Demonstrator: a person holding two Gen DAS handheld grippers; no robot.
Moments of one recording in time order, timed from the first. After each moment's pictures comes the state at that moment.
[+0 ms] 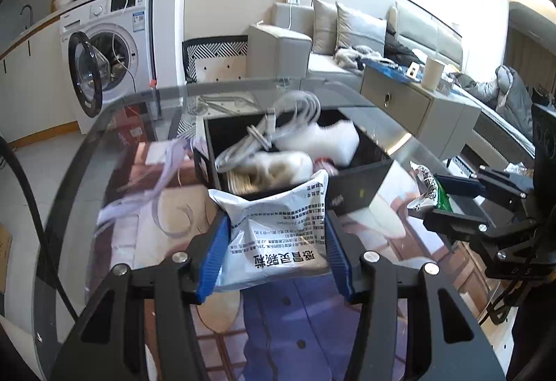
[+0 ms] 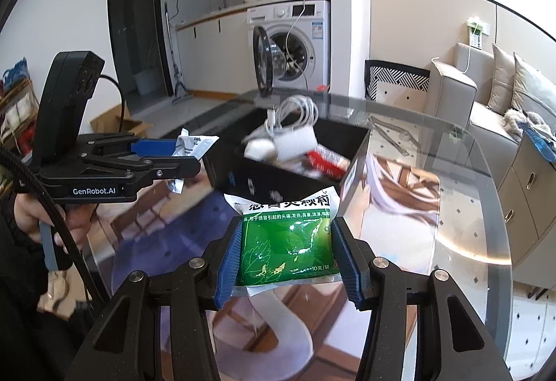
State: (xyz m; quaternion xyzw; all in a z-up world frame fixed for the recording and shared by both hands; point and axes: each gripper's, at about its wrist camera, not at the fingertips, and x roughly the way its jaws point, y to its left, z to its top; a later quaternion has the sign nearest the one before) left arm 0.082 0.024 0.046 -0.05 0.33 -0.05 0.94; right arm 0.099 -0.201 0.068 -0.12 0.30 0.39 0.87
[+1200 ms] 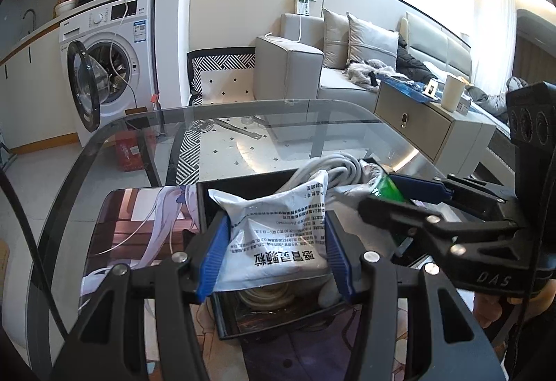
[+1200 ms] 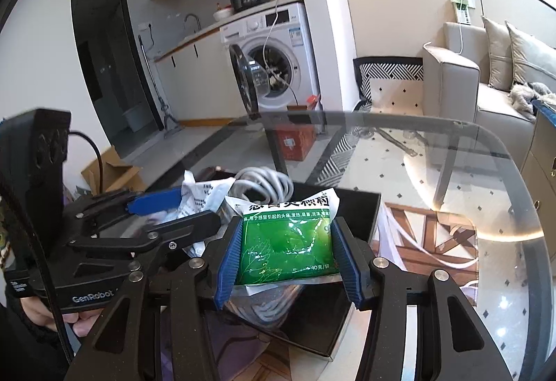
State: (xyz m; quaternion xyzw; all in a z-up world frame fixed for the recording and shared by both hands) left arm 0.165 0.024 0.038 -0.05 0.31 -0.03 0.95; right arm 0.211 -0.132 0.060 -0.04 0.32 0.37 0.87
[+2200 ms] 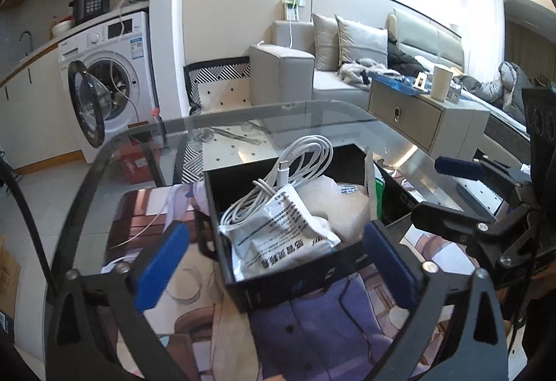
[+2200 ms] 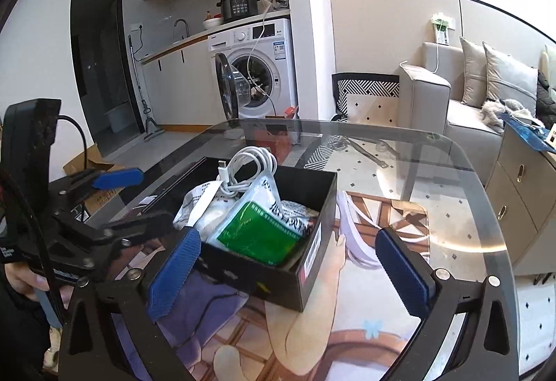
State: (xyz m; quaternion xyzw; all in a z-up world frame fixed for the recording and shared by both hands) left arm 0.122 0.020 0.050 -0.02 0.29 -0.03 0.96; right arm 0.162 -0.181 0.069 -0.07 0.28 0.32 0.90
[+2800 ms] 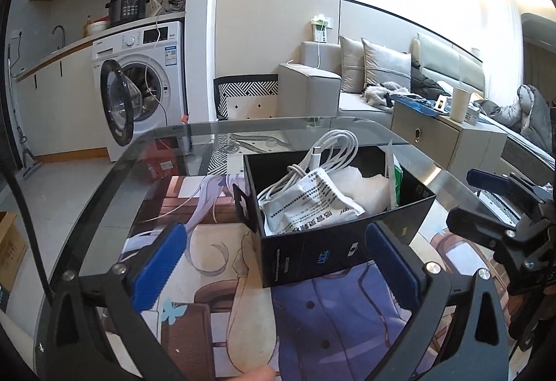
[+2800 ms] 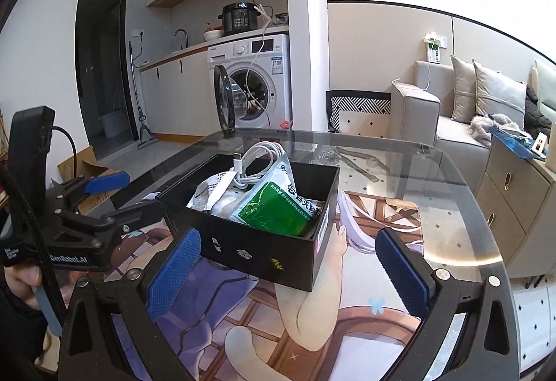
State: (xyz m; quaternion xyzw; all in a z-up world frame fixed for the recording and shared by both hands) left arm 0.089 0.033 0.031 -0.04 0.25 0.02 0.97; right arm 0.121 -0.184 0.064 -0.07 0.23 0.31 0.92
